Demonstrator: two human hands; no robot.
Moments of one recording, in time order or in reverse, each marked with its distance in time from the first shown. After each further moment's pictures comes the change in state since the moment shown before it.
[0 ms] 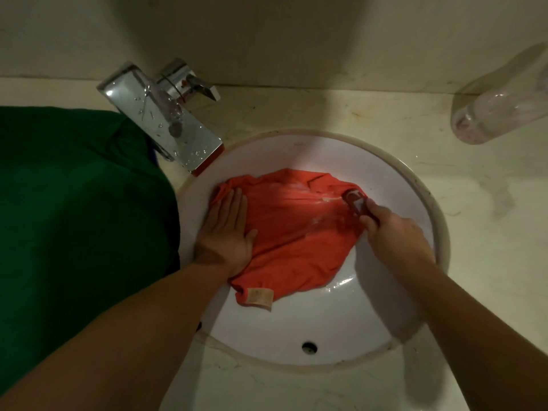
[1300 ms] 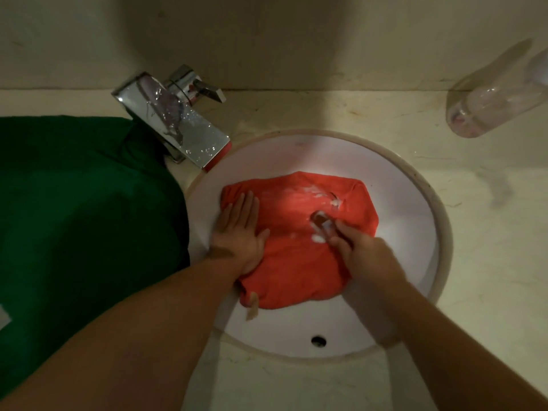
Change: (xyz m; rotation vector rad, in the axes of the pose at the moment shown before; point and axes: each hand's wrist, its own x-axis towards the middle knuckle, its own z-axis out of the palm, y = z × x) left_hand 0.005 0.014 -0.013 -0.080 -0.191 0.009; right_hand -0.043 -0.028 0.038 0.181 -0.127 -0.036
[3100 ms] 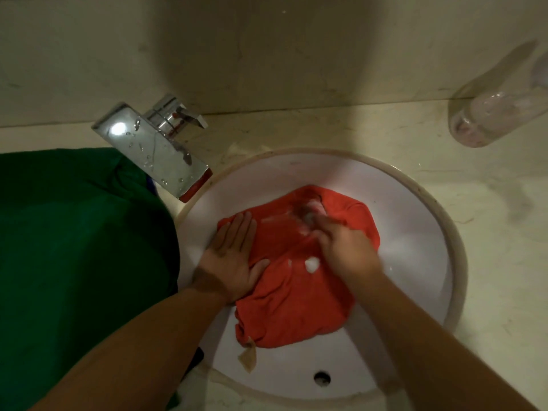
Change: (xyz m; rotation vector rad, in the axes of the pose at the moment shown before) left_hand 0.001 -0.030 0.007 0.042 0.174 0.190; right_hand 0.055 -0.031 0.012 0.037 0.023 -0.172
